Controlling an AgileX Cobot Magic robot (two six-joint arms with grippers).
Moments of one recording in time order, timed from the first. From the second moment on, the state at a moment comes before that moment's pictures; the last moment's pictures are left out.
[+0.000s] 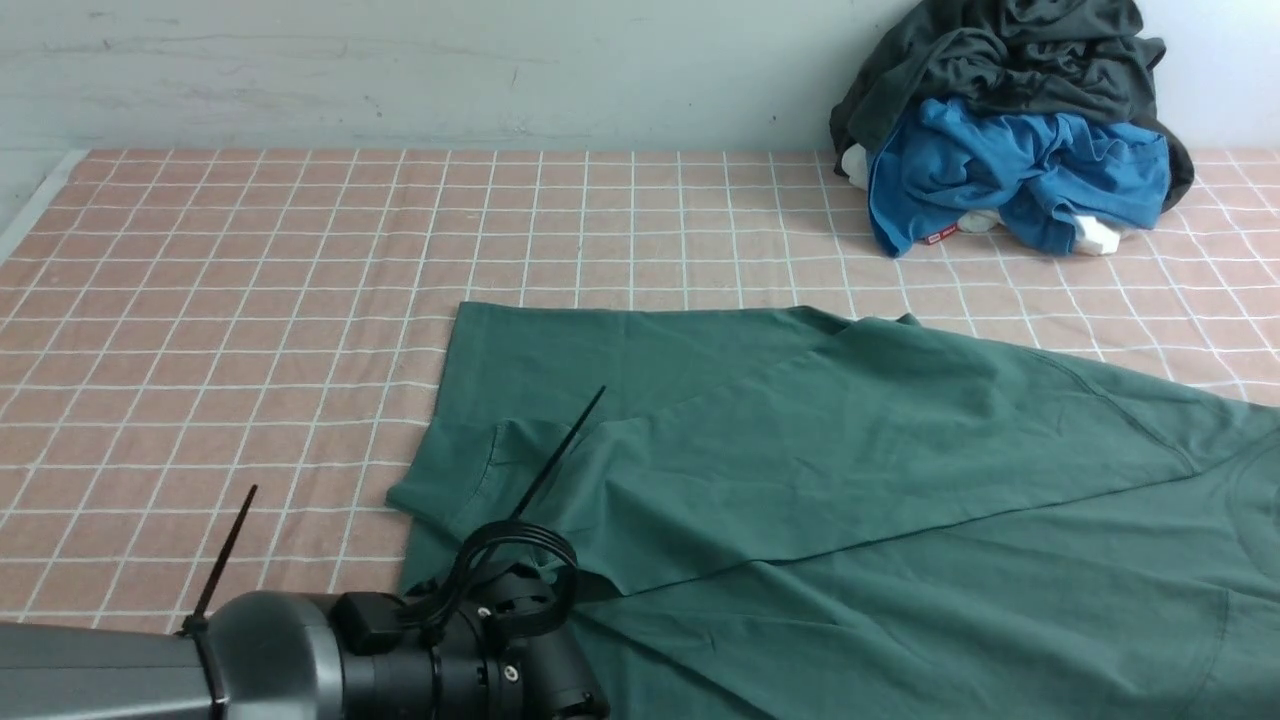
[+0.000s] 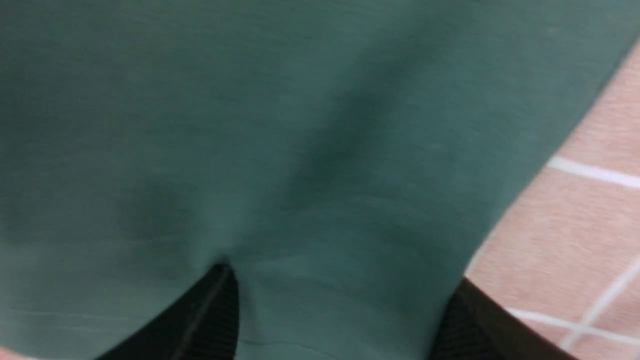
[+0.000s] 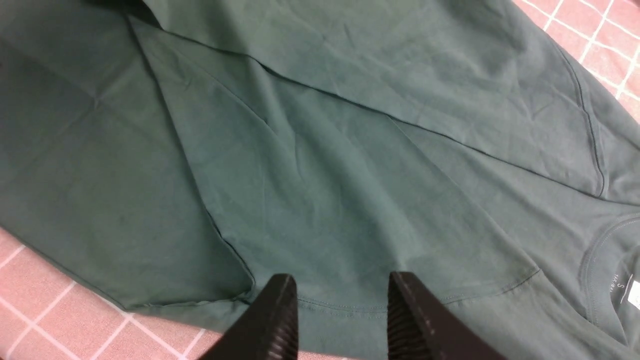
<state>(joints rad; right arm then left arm) 0.50 0.57 -0.79 -0.01 1.17 -0.16 -0.97 1.68 -0.80 0.12 0.97 0.24</state>
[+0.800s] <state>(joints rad) 0.50 0.79 -0.79 0.11 1.23 -0.18 -0.90 1.58 -0.79 0.03 1.03 0.22</state>
